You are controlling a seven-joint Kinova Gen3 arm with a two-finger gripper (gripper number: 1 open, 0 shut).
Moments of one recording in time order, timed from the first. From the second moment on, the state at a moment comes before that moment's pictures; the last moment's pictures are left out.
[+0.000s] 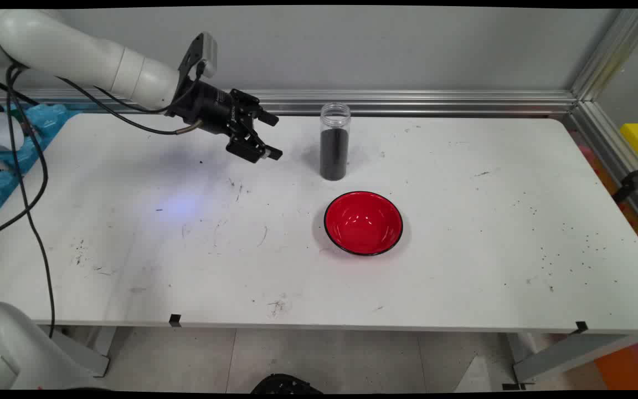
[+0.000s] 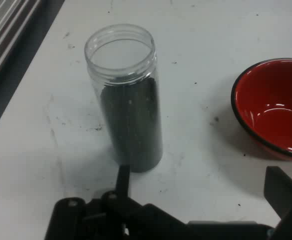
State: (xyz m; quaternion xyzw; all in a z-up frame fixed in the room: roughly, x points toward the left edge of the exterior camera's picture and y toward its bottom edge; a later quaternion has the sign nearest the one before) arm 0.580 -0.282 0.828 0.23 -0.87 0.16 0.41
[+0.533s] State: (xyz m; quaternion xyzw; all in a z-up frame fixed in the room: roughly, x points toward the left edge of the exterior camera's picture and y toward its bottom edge) arm 0.580 -0.289 0.804 0.27 -0.87 0.14 0.38
